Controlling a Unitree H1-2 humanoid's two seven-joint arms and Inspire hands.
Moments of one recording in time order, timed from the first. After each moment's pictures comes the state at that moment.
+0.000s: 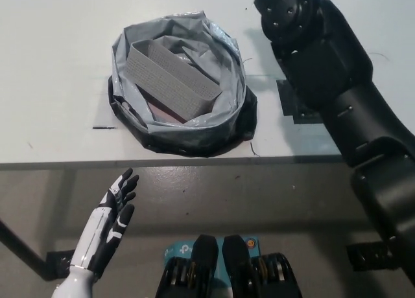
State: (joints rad) left_arm 0.03 0.15 -0.05 -0.16 0.06 -0.11 -0.10; right_arm -1.31 -0.08 0.25 0.82 -0.44 0.12 -0.09
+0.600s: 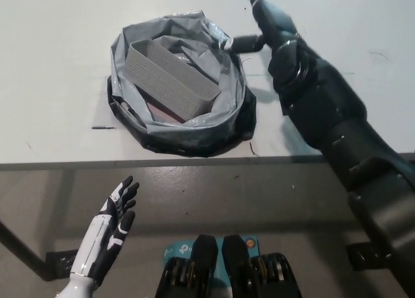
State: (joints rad) left_arm 0.05 0.15 -0.05 -0.16 0.06 -0.12 -0.10; right_arm -1.24 -0.05 0.30 1.14 -0.44 0.17 -0.07
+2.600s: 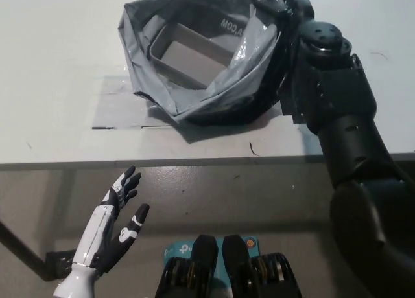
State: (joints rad) left_arm 0.01 0.15 -0.05 -0.16 0.07 -0.12 -0.10; right_arm -1.24 0.03 -0.35 0.96 0.00 0.35 -0.12
